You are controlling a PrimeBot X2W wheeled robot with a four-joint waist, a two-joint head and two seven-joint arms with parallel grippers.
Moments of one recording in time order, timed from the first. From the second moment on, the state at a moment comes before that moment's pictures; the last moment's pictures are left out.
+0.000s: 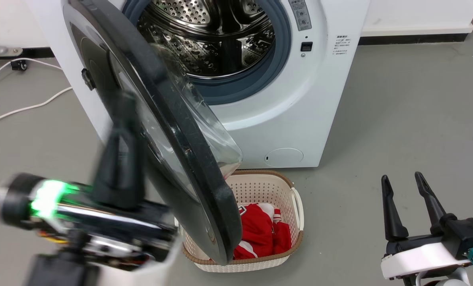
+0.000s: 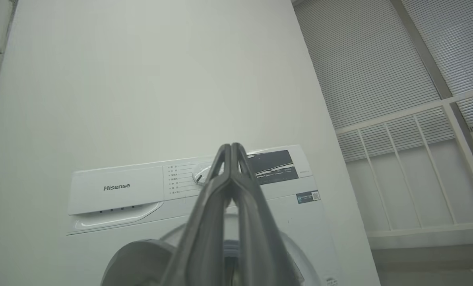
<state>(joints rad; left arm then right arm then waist) -0.14 0.06 -0.10 -0.57 0.02 -0.11 -0.26 0.00 -0.05 -0.03 0.06 0.06 0.13 -0.26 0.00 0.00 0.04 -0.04</state>
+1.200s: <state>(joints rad) -0.03 0.08 -0.47 0.08 -0.17 -0.02 -0.23 -0.01 -0.05 -0.01 0.09 0.11 0.13 -0.26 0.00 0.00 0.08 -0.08</state>
